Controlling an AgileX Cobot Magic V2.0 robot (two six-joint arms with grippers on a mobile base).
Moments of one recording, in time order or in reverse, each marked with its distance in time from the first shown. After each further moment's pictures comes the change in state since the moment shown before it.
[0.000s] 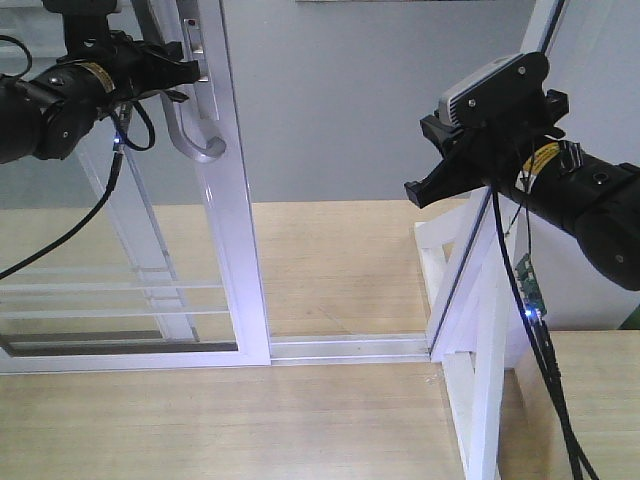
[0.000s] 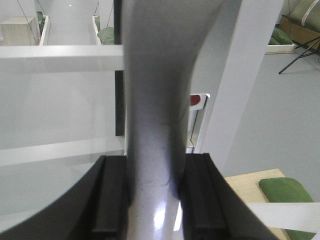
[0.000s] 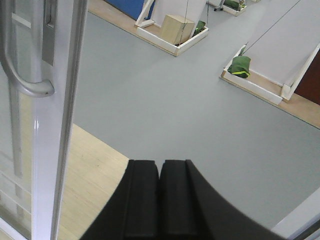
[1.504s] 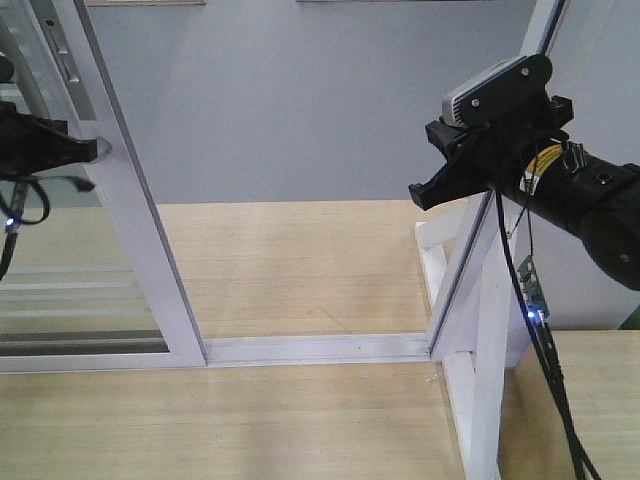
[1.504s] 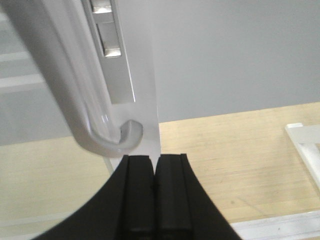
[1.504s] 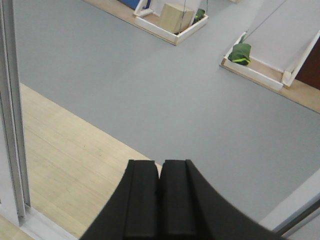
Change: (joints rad) left arm 0.196 -0.357 0.459 0.159 0.114 0.019; right arm 0.000 -0.023 0.000 0.006 0.071 0.031
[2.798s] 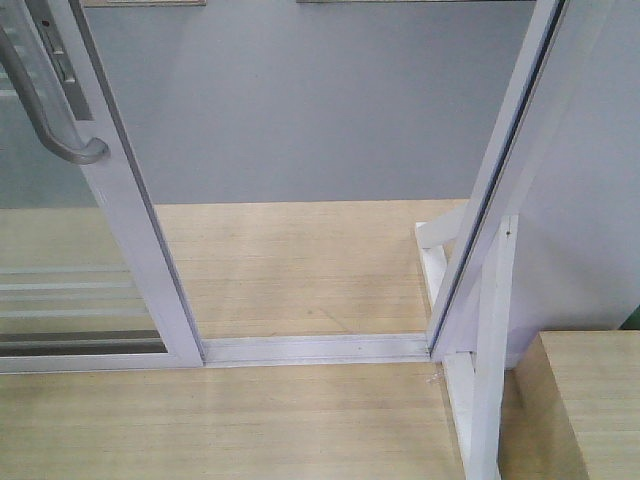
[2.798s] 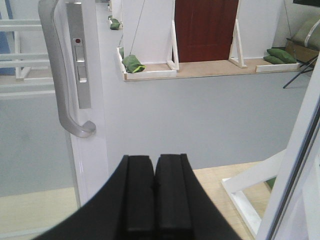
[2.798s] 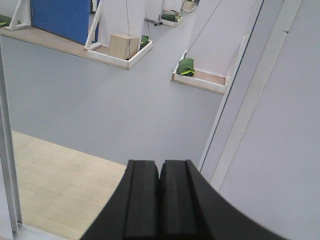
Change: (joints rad) left arm -0.188 -1.368 0.530 -0.547 0.534 0.387; right arm 0.000 -1.236 0.442 0.036 0.665 0.073
